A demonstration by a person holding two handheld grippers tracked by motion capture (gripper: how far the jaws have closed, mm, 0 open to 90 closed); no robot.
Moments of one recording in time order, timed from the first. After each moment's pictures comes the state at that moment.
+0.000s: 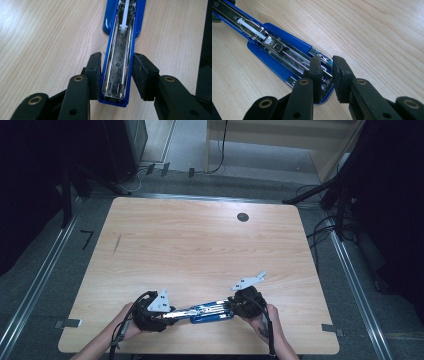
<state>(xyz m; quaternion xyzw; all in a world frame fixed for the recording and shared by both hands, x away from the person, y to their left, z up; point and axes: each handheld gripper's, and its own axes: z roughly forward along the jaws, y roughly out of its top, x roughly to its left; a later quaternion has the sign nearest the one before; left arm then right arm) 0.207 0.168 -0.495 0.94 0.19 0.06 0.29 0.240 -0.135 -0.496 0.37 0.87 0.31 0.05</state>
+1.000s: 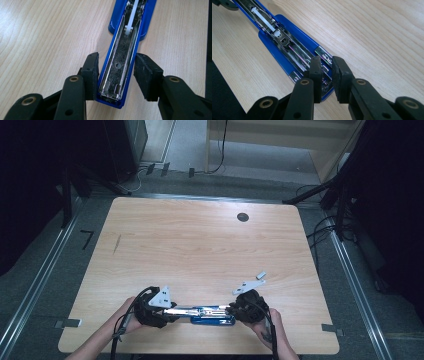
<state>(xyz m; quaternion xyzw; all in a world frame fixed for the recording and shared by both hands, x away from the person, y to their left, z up) 0.222 0.168 -0.496 0.94 0.16 0.05 0.29 0.227 -0.138 -0.491 0.37 0.88 0.30 0.03</state>
